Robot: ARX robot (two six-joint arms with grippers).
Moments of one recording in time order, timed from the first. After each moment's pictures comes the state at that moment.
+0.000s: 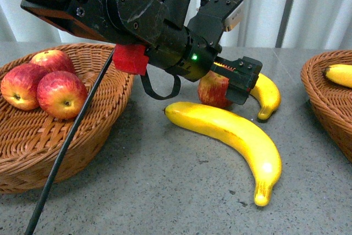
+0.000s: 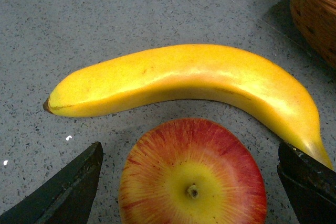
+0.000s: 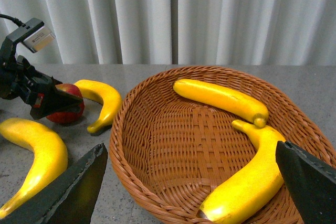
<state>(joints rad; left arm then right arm) -0.47 2.14 1.45 0.11 0.23 0.22 0.00 0.00 0.01 0.00 0.00 0.01</state>
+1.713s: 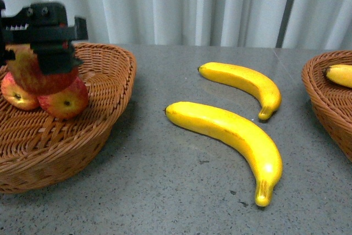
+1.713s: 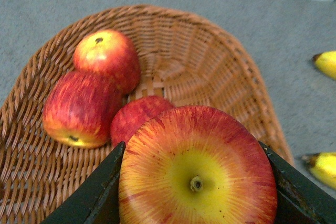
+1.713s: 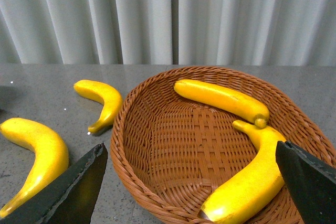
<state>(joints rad) -0.30 1.36 0.72 0.19 -0.30 -0.17 0.00 0.00 0.01 0.00 0.00 0.01</state>
